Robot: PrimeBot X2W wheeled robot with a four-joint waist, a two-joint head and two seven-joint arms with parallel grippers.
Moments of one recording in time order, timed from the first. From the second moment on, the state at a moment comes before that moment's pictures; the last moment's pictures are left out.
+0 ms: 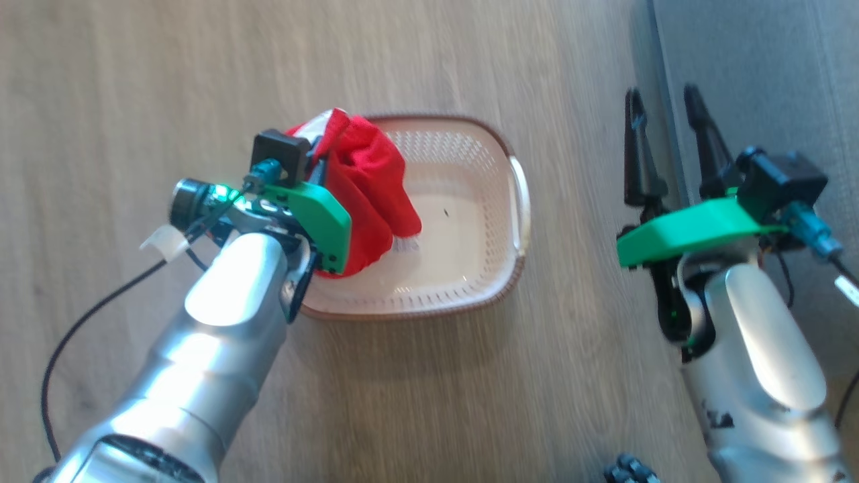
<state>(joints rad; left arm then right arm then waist) -0.83 0.04 -0.64 1.03 -0.41 0.00 -0.25 -0.46 -0.06 0.16 0.22 0.34 0.12 -0.26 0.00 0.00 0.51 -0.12</state>
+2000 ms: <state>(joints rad) -0.67 0.09 -0.62 0.30 -0.39 0.08 -0.17 -0.18 -0.07 0.33 0.27 0.34 0.12 -0.26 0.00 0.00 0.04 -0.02</state>
